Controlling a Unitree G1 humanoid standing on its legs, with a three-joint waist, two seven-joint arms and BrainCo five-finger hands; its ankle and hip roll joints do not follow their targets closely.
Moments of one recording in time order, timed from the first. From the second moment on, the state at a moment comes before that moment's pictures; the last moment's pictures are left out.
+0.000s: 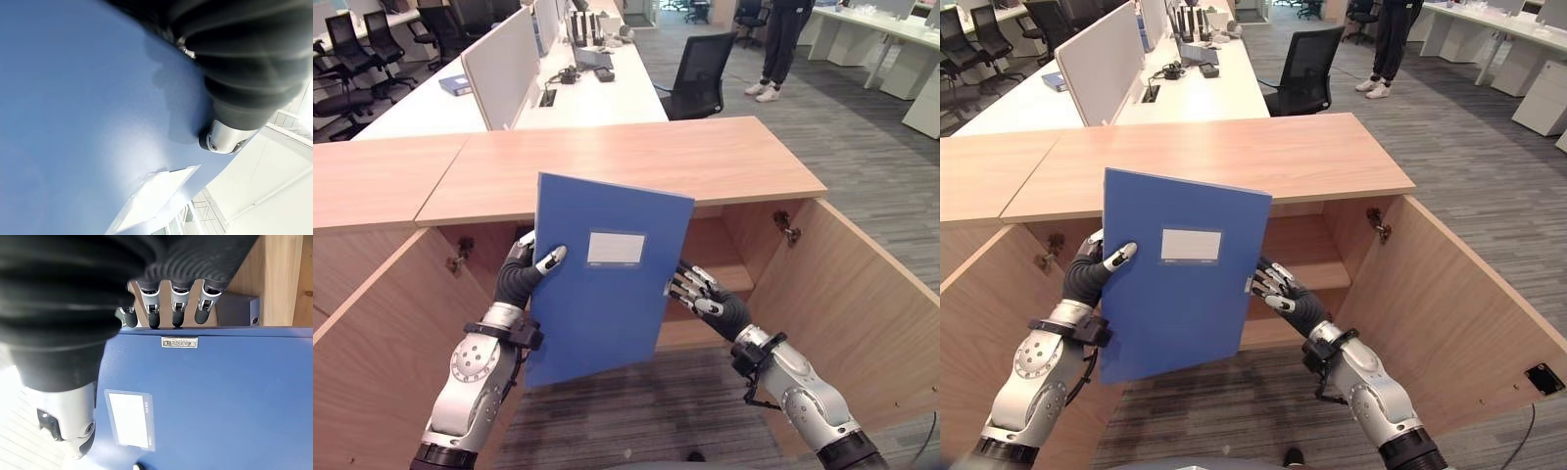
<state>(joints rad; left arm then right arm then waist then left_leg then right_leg) 0.07 0.44 -0.10 -0.20 -0.50 -0.13 -0.06 0.01 -0.44 0.31 0.00 0.81 0.03 0.33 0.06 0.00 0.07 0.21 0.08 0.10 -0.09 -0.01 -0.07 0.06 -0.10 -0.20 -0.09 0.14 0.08</state>
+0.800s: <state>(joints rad) 0.03 0.43 -0.20 -0.21 -0.53 -0.11 -0.12 -0.01 -0.32 0.35 0.20 0.72 0.03 0.28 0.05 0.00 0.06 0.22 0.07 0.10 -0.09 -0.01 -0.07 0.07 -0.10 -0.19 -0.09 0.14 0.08</state>
